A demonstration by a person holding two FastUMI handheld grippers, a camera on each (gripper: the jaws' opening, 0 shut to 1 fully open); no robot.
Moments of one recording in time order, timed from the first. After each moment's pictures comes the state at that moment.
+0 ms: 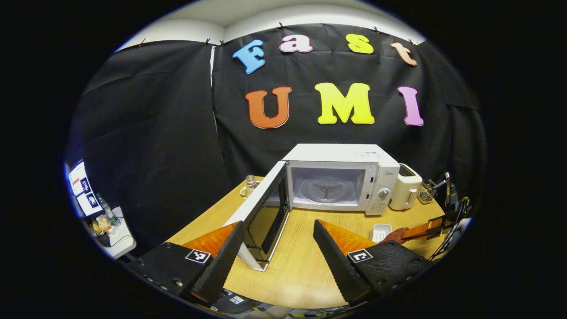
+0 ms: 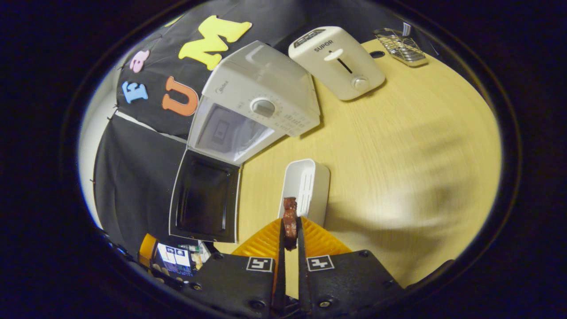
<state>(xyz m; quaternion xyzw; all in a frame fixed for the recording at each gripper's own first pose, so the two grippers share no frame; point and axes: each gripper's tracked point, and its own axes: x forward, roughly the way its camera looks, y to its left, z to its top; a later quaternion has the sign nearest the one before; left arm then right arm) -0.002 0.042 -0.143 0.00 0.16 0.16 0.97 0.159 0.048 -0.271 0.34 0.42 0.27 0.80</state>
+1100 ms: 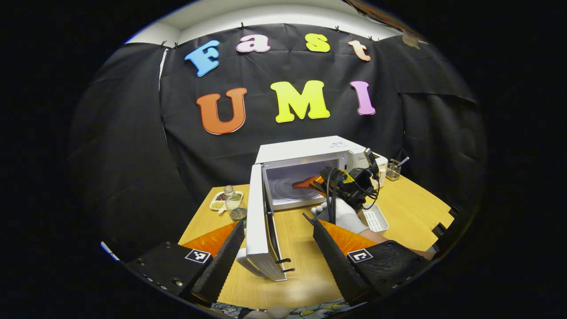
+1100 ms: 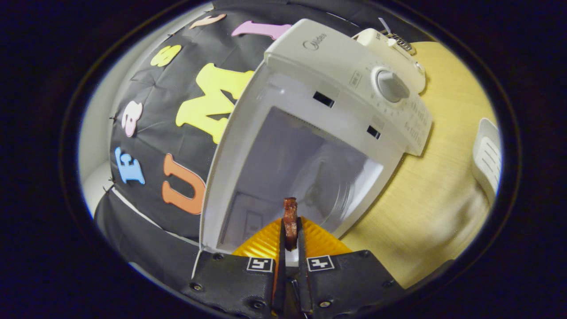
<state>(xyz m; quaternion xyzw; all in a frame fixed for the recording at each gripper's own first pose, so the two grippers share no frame) 0.011 0.105 -0.154 0.05 0.16 -0.04 0.98 0.377 0.288 -0.231 0.52 0.12 0.05 0.84</state>
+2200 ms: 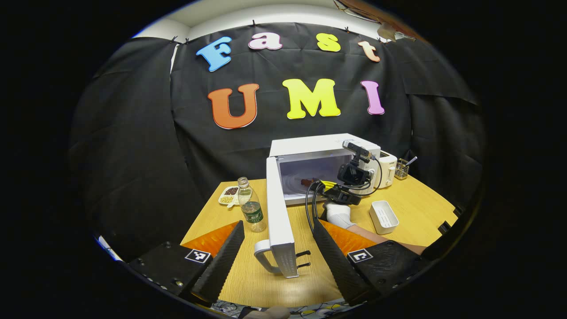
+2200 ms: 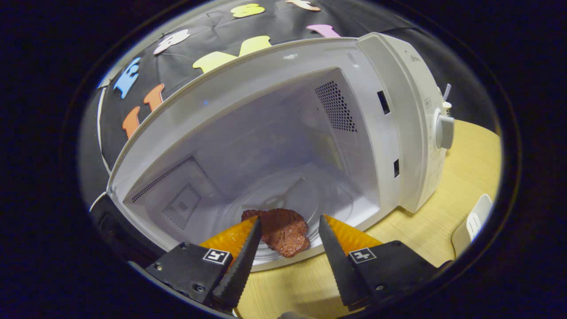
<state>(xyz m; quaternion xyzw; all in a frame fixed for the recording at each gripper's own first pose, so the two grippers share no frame) 0.010 0.129 -0.165 0.04 0.16 -0.02 0.99 0.412 0.273 -0.273 0.26 0.13 -0.03 0.96</state>
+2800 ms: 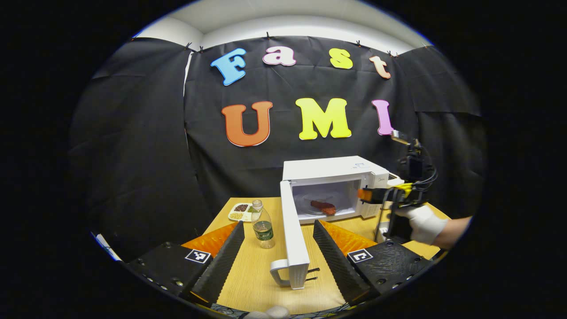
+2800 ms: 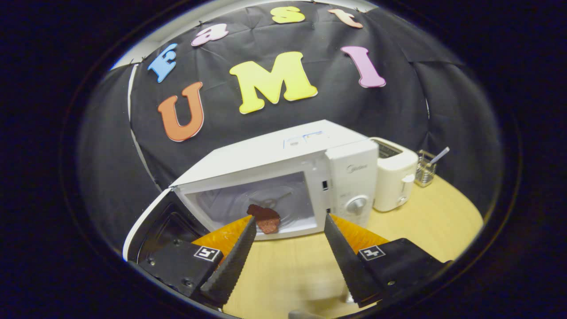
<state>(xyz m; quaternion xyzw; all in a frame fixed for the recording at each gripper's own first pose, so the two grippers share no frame) 0.016 0.160 -0.114 0.02 0.10 0.02 0.99 0.250 0.165 -0.151 0.12 0.15 0.02 0.98</state>
